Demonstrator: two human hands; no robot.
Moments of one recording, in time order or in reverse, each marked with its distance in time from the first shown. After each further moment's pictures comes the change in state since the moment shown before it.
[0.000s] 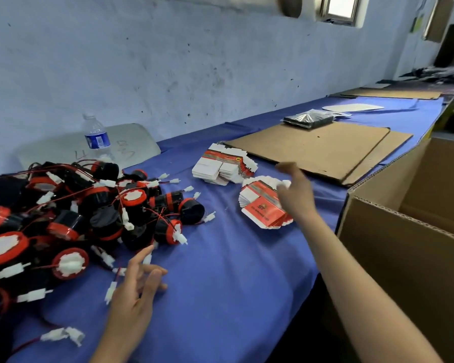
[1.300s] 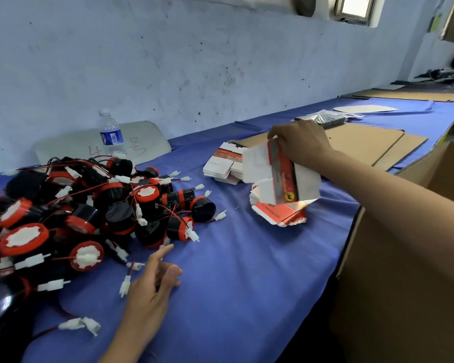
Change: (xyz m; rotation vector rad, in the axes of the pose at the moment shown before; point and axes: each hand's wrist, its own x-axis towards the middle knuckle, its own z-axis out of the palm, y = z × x) left_hand 0.003 -0.006 0.001 0.035 -0.038 -0.001; right_hand 0.079 -0.058 -0.039 -0.633 -0.069 -0.424
